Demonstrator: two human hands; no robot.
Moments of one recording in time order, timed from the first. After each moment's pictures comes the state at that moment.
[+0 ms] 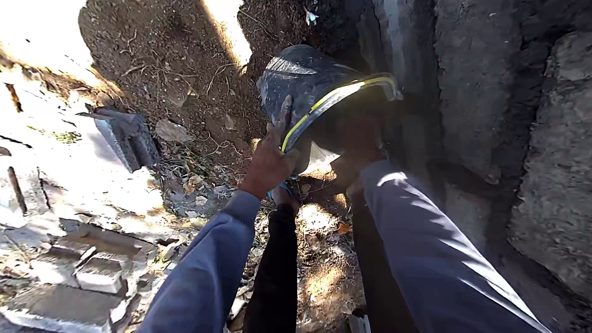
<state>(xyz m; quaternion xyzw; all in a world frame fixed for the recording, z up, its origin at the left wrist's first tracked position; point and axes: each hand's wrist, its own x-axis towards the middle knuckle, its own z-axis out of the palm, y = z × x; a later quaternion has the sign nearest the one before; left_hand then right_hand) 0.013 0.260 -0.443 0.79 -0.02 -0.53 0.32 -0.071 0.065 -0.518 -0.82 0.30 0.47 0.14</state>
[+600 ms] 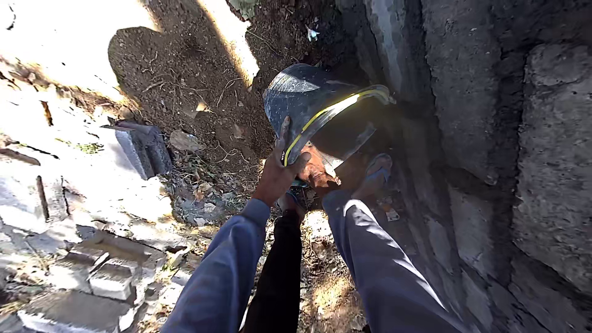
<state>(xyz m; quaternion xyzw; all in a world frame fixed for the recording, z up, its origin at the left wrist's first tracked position) -0.016 0.273 -0.462 0.71 0.06 -0.52 0.47 -0.041 0.140 -0.423 -0.70 0.29 0.52 0.39</state>
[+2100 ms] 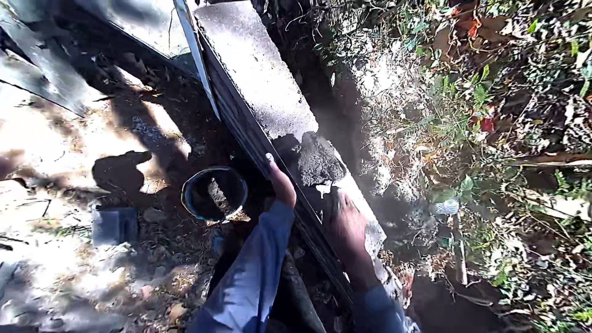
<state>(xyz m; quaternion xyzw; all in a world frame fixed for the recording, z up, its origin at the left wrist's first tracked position) -0.025 -0.076 -0.036 0.57 0.25 -0.27 0.74 -0.137 -0.109 0.080 -0.90 0.40 0.12 0.11</state>
